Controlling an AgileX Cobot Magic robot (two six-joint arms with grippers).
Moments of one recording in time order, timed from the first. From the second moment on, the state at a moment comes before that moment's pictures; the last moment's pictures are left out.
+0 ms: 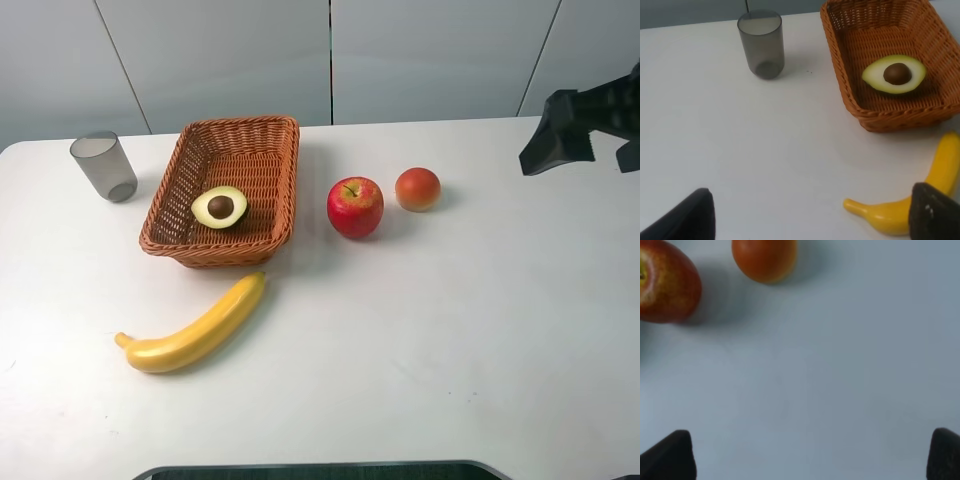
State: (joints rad) left arm -0.09 0.00 -0.50 0.01 1.09 -0.02; right arm 0.17 1.14 -0.82 0.12 0.84 0.02
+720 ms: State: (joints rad) left arm -0.09 0.00 -0.50 0.01 1.09 -0.02; right arm 0.17 0.40 -0.70 0.03 1.05 0.04
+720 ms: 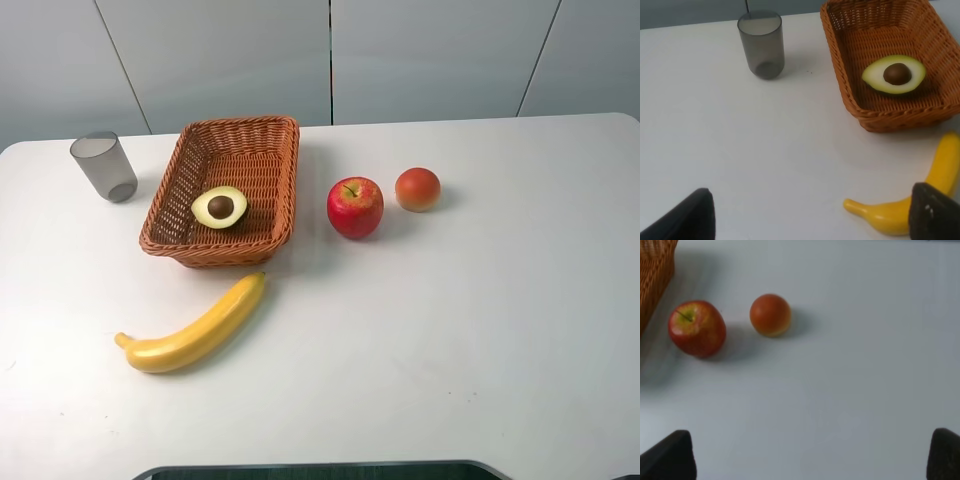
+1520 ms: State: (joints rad) left arm -0.09 0.00 -0.50 0.01 1.09 -0.02; right arm 0.19 0.00 -0.52 0.01 1.11 0.04
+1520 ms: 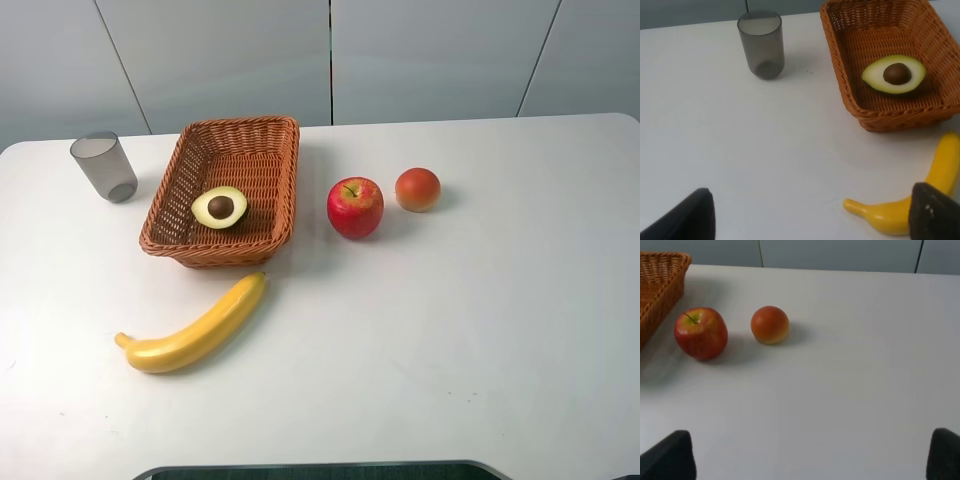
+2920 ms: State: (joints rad) left arm -0.09 0.00 -0.50 0.01 1.09 -0.02; right arm 0.08 0.00 -0.51 0.01 1.10 0.01
